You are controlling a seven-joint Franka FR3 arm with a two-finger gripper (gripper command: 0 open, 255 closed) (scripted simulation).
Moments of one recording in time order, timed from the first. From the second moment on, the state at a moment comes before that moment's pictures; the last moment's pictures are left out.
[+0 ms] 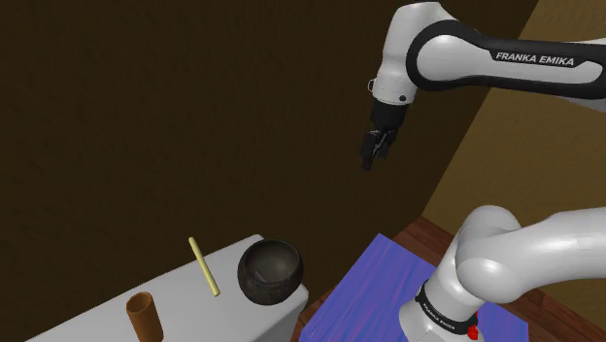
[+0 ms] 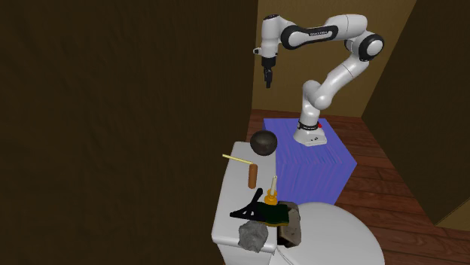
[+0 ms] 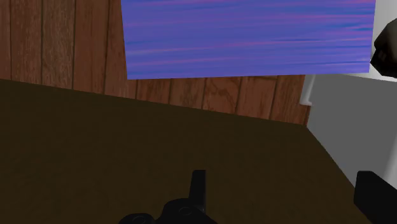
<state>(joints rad) 0.02 -0.80 -0.02 -2.45 -0.05 1.61 0.03</state>
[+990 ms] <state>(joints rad) 0.11 -0.63 0.25 -2.54 0.11 1.96 0.35</state>
